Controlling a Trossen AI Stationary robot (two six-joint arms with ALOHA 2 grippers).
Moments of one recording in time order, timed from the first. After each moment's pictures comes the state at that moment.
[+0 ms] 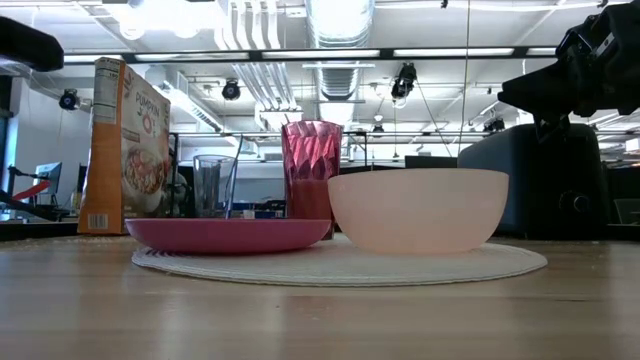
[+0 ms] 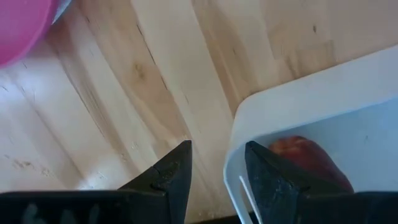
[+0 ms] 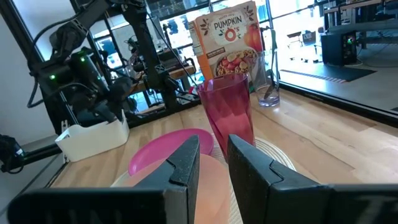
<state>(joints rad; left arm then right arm) -0.82 1.54 1.08 -1.15 -0.07 -0.45 0.04 0.04 0.02 0.02 0.18 0.28</state>
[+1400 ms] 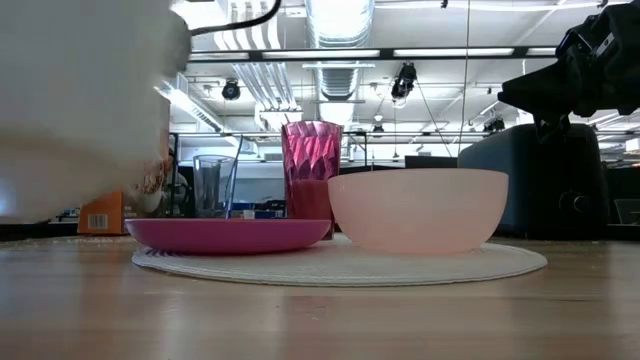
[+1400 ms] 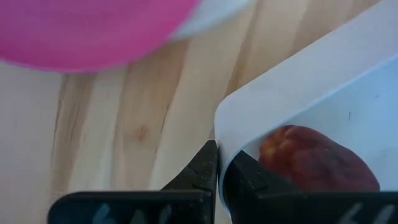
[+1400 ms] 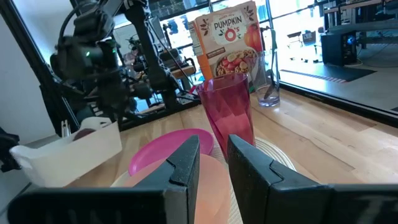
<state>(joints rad) -0.38 1.54 1.08 -0.93 0.19 -0.75 0.04 0.04 0.02 0.02 0.18 0.28</state>
